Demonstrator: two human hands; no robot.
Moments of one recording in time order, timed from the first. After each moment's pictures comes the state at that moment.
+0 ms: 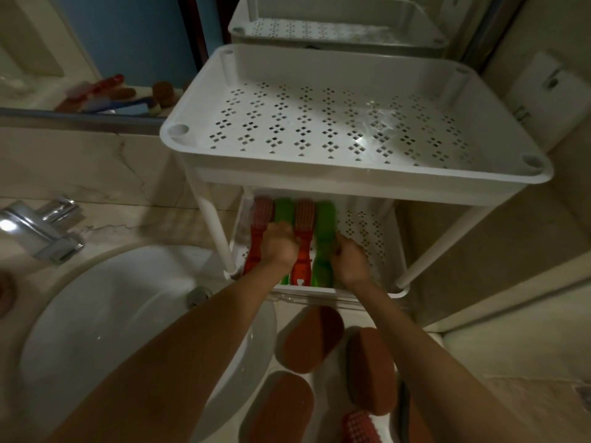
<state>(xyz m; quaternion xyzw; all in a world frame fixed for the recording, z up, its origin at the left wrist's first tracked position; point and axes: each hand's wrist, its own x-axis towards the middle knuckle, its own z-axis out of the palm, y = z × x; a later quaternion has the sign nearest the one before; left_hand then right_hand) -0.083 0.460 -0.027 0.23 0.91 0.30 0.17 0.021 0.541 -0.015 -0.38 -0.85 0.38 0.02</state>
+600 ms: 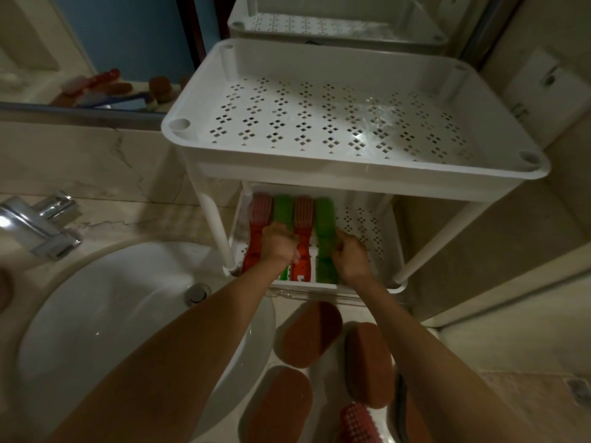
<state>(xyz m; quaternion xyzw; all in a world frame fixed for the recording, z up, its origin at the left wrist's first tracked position) -0.080 0.458 -0.034 0.11 0.85 0.43 0.29 0.025 0.542 -0.010 -0.37 -0.84 0.40 0.03</state>
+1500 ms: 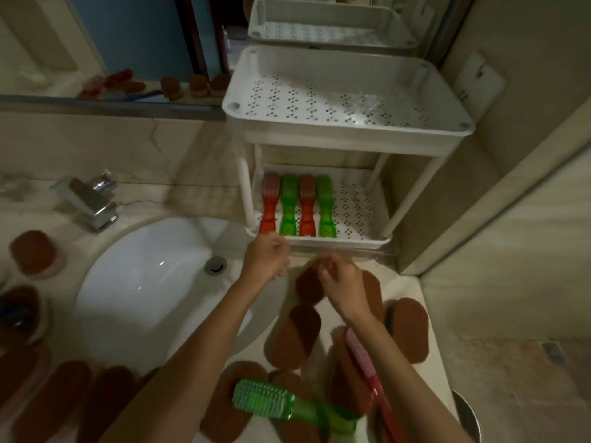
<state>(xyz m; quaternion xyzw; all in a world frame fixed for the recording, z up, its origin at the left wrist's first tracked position) 0.007 0.337 0.030 0.14 0.84 0.44 0.28 0.131 0.419 0.020 -0.33 -0.85 0.39 0.12</state>
